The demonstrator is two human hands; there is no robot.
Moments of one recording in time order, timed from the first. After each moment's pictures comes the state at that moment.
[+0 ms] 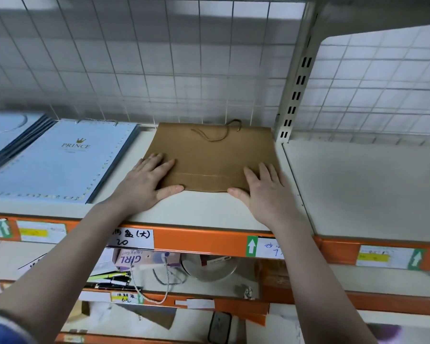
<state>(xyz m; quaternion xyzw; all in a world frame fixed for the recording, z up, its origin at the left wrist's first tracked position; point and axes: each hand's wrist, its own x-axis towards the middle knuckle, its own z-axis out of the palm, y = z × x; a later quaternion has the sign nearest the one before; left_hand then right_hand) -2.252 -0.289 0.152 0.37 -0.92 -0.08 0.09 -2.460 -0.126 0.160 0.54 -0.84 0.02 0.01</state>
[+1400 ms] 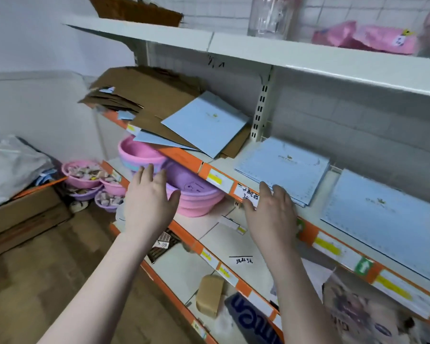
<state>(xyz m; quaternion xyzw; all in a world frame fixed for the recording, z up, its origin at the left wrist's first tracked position) -1.700 -0.321 0.191 0.73 -0.62 0.05 0.29 -1.902 -0.322 0.198 0.66 -0.71 0.23 0.04</state>
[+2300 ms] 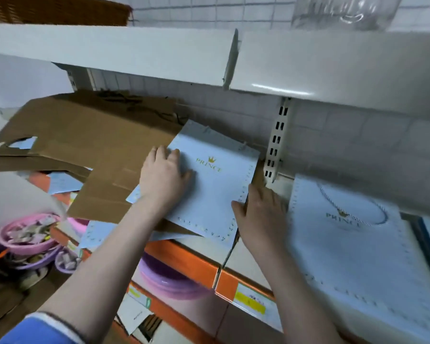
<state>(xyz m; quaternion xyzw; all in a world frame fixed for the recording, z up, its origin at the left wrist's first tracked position) -1.664 -0.676 0.226 0.65 -0.72 0.04 0.23 -1.830 -0.595 0.195 0.63 -0.75 0.23 0.01</state>
